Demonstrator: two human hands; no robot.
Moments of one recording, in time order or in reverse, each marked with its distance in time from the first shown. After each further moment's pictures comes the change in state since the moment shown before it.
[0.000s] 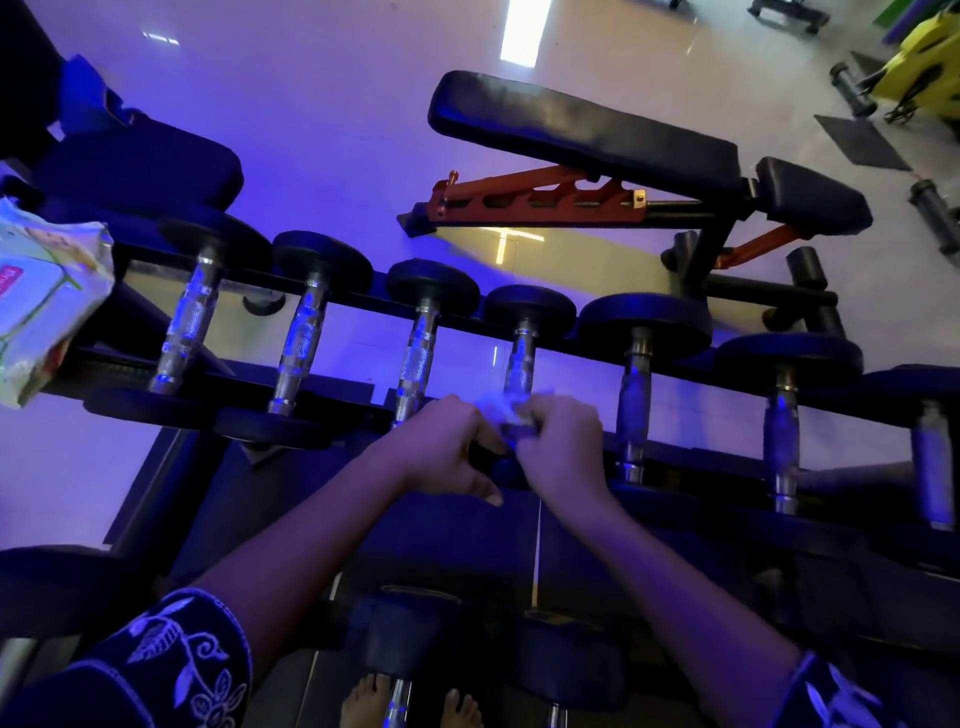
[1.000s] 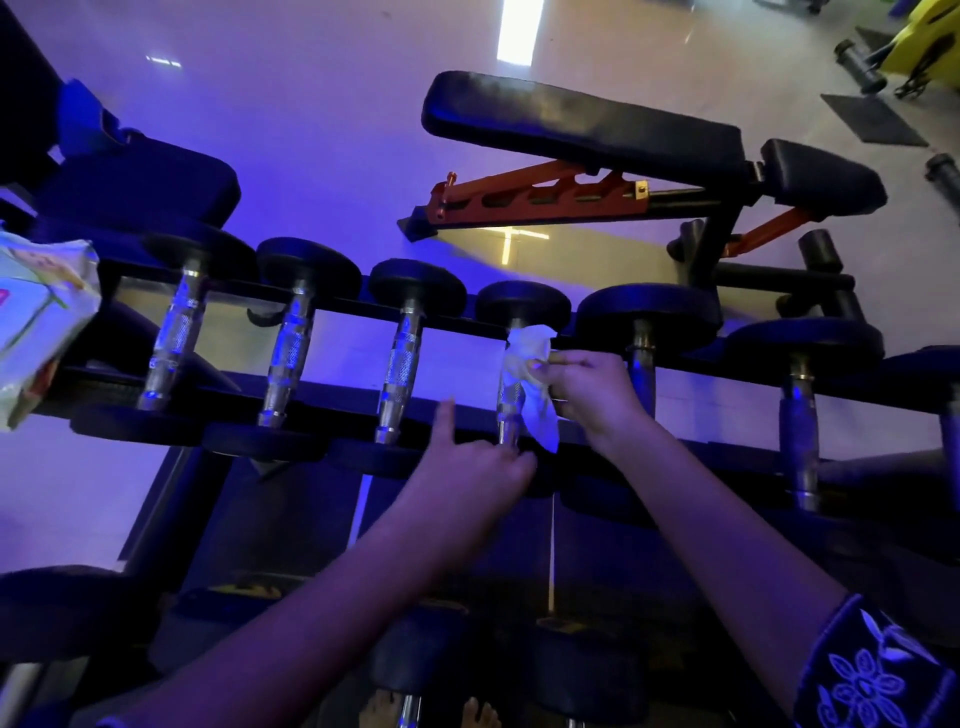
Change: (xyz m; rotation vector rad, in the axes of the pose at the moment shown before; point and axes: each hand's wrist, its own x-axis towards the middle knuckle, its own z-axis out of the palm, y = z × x) left_hand -0.018 0.051 0.026 0.864 0.043 0.016; right_hand 0.058 0.025 -0.015 0.798 -0.210 0.505
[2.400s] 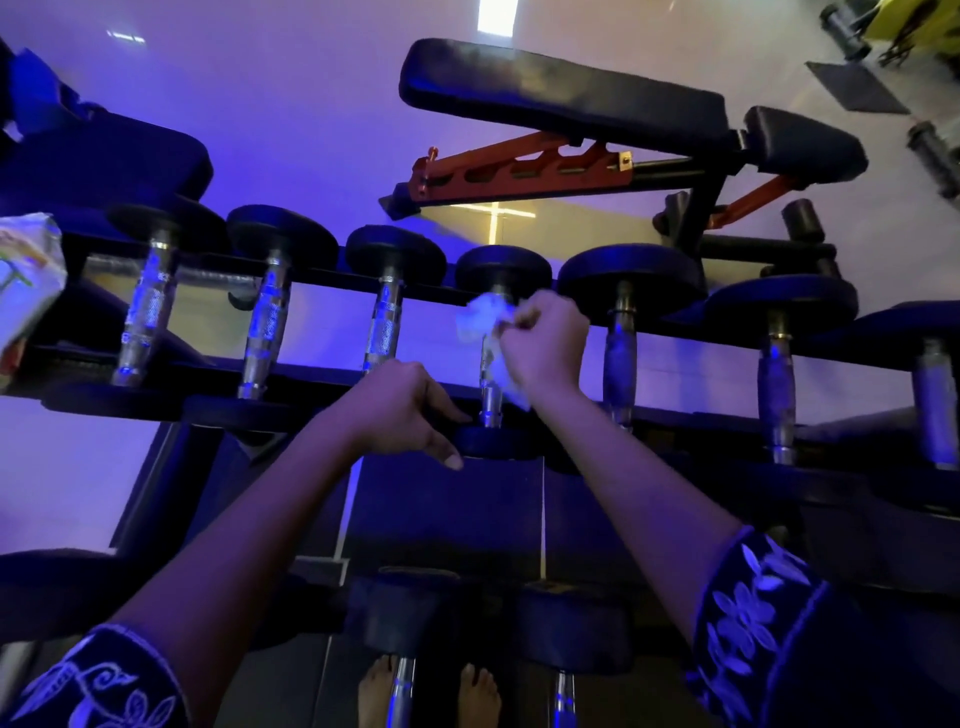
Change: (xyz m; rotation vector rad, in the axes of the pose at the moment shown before) left_hand 0.007 -0.068 0.010 -0.905 -0.194 -0.235; right_hand -0.011 -0.012 0.038 -0.433 0.361 -0.355
